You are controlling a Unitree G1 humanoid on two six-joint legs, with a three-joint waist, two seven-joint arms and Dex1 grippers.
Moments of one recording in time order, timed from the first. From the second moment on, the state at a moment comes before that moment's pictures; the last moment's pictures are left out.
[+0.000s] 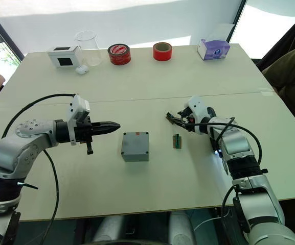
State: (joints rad) left arm -0.41 0.70 0.02 -0.30 -0.55 0.72 -0.96; right arm -0.61 -0.54 0.11 0.29 0.22 0.43 0.74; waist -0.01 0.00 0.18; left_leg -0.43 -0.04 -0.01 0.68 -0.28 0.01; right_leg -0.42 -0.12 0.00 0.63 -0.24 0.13
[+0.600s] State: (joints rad) left arm -0.41 0.70 0.01 -0.30 -0.56 0.72 -0.95; right arm -0.65 -0.49 0.10 0.36 0.19 0.40 0.73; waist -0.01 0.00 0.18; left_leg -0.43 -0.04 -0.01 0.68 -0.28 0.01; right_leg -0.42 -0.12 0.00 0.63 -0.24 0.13
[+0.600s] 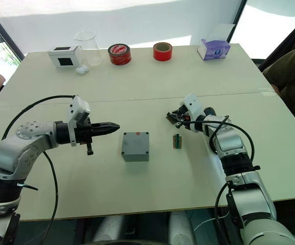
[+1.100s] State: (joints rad) left arm -0.40 0.70 0.01 -0.30 -0.55 0.72 -0.94; right arm -0.65 -0.49 0.08 0.36 0.18 0.39 0.74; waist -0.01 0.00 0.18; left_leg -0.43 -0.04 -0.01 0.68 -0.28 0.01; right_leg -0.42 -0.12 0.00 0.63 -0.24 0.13
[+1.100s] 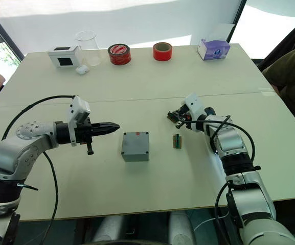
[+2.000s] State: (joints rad) left arm -0.36 0.76 0.02 -0.30 -0.58 0.72 -0.99; right arm -0.44 -0.50 0.05 -0.36 0.37 0.73 0.71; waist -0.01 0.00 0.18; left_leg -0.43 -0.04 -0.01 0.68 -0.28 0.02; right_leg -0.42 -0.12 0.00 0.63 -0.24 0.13
